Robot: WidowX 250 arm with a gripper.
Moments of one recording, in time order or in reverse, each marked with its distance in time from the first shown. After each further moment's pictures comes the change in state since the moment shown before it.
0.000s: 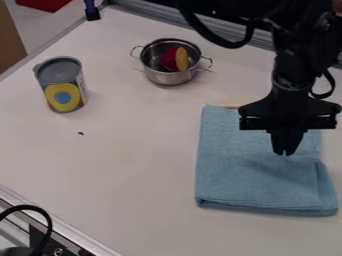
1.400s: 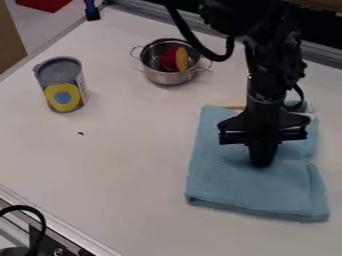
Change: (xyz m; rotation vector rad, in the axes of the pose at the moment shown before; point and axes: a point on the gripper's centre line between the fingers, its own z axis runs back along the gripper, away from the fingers) arm -0.010 0.025 -0.029 0.060 0.112 0.059
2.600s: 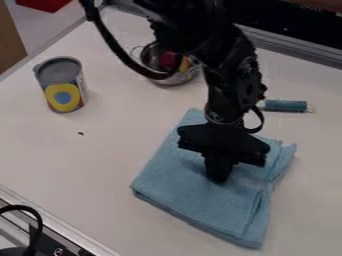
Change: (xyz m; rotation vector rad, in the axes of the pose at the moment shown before) arm -0.010 0.068 0.001 0.079 -0.064 -0.275
